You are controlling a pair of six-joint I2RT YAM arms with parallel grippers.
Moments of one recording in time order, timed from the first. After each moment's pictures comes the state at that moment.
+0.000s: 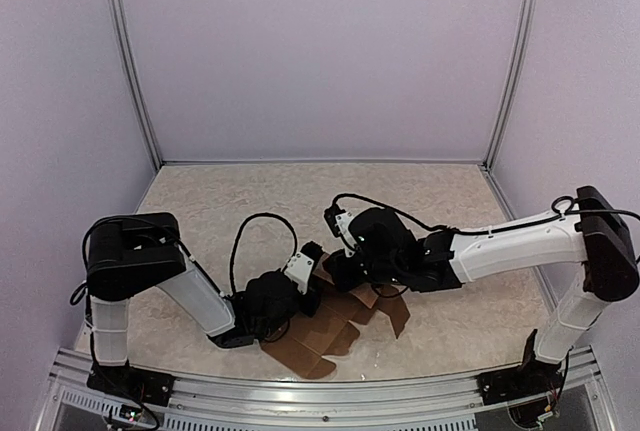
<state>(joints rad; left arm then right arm) -1.15 2.05 0.69 1.10 -0.55 -0.03 1.10 1.66 0.99 0.05 0.18 0.44</state>
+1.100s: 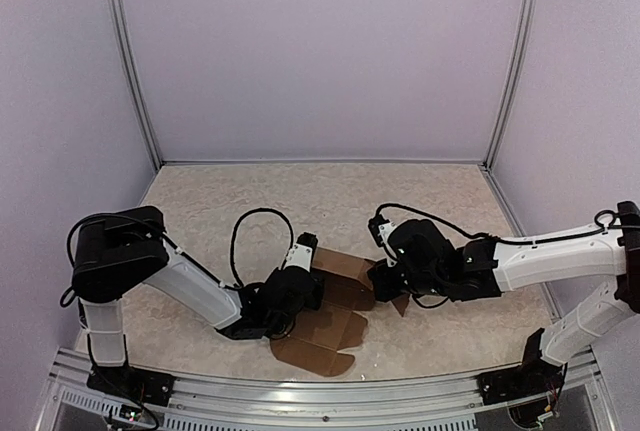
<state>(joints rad) -1.17 1.99 0.81 0.71 -0.74 -0.33 1.06 1.41 0.77 -0.10 0.27 0.50</state>
